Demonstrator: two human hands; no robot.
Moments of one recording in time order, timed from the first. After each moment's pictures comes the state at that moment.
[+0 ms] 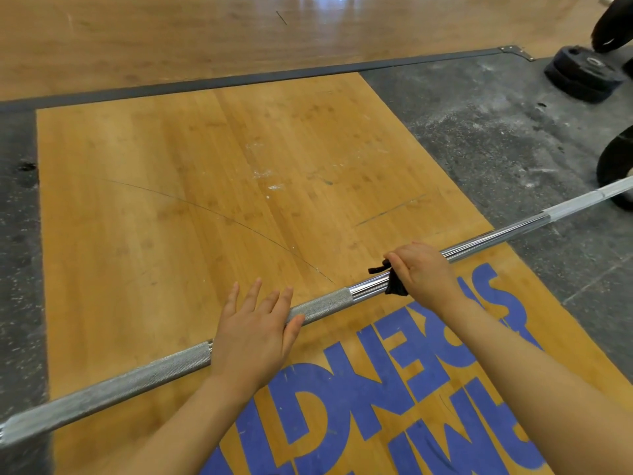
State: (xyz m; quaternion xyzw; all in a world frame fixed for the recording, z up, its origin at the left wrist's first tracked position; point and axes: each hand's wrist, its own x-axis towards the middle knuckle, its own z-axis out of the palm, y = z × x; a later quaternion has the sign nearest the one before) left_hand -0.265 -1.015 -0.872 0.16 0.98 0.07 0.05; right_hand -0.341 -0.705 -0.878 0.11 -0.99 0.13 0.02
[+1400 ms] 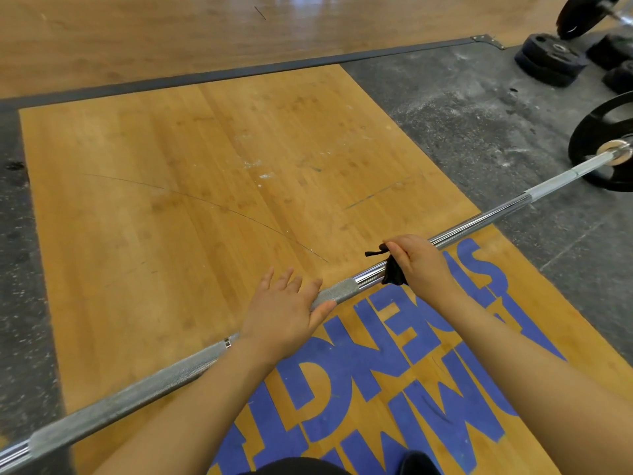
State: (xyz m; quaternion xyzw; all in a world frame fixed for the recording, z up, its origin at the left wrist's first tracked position) left_hand -0.263 -0.995 -0.880 0.25 0.96 0.09 0.13; right_hand -0.286 -0.729 -0.854 -0.02 -0.97 0.23 0.00
